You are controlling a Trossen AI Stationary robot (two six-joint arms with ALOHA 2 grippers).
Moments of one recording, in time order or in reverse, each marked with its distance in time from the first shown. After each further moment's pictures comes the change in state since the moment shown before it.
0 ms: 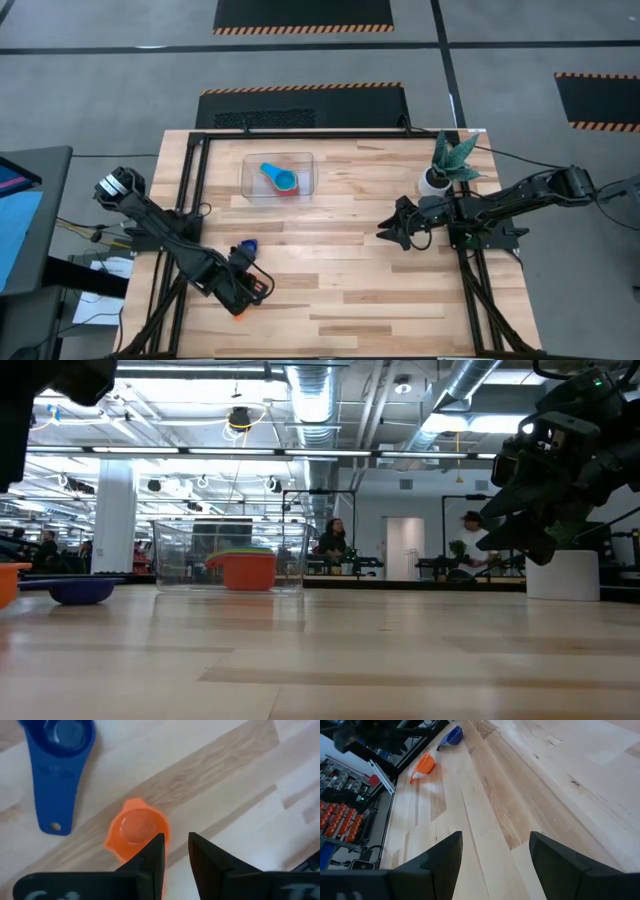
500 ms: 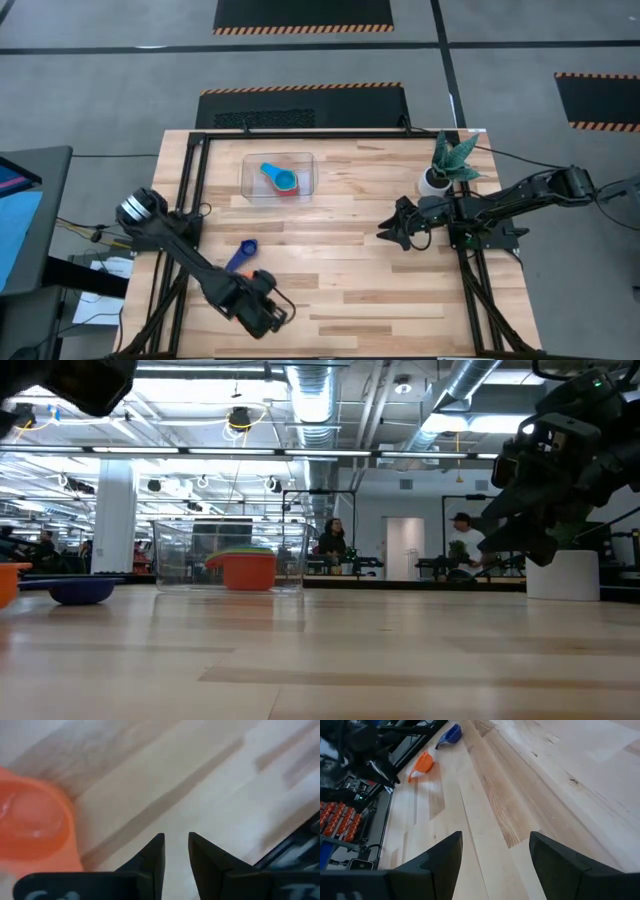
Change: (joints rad) left arm -0.009 0.282 0.178 0.162 0.070 0.073; right arm 0.000 0.000 0.000 -0.011 0.000 0.000
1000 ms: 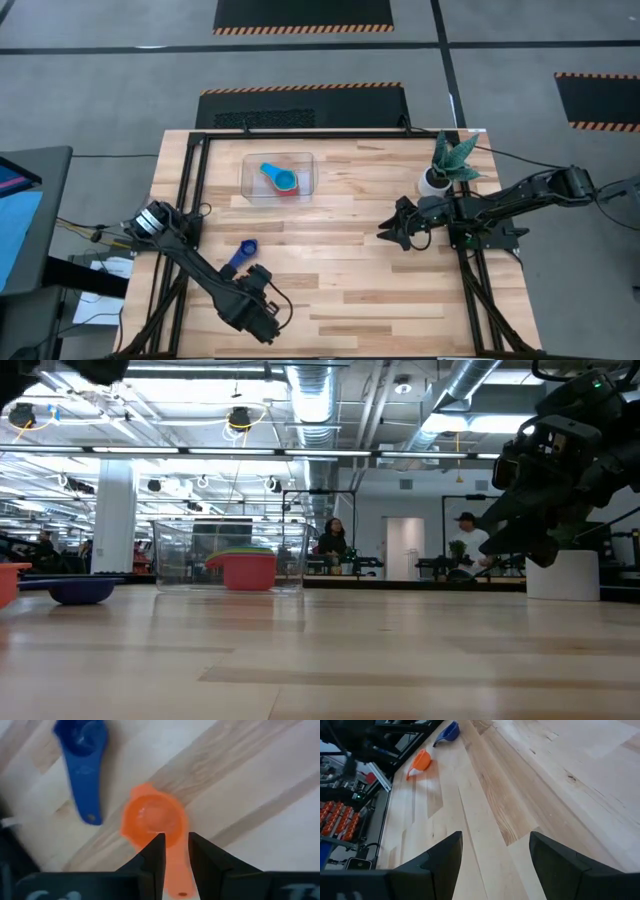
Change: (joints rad) left arm -0.001 0.144 0.265 -0.594 -0.009 0.041; right arm 0.000 0.000 0.000 -0.009 0.000 0.002
